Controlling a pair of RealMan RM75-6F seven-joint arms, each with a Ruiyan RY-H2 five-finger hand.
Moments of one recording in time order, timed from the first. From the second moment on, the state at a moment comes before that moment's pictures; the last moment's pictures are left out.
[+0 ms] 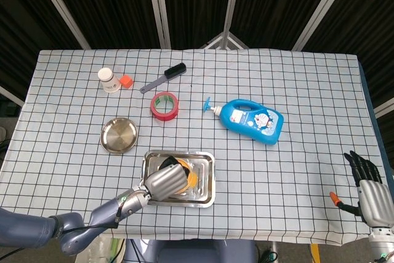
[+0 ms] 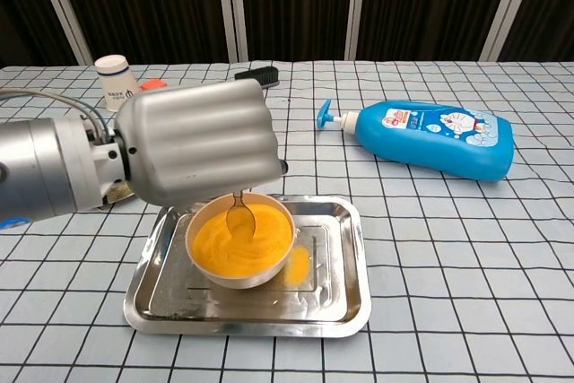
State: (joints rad) left arm -0.92 -1.47 0.04 -1.79 1.45 1.00 1.43; right arm 0.02 -1.06 0.04 -1.72 -1.46 1.44 0.14
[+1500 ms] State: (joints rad) left arm -0.90 -1.52 0.01 -1.72 1.38 0.96 1.46; right arm 0.03 -1.06 0.04 -1.73 -1.45 1.43 0.14
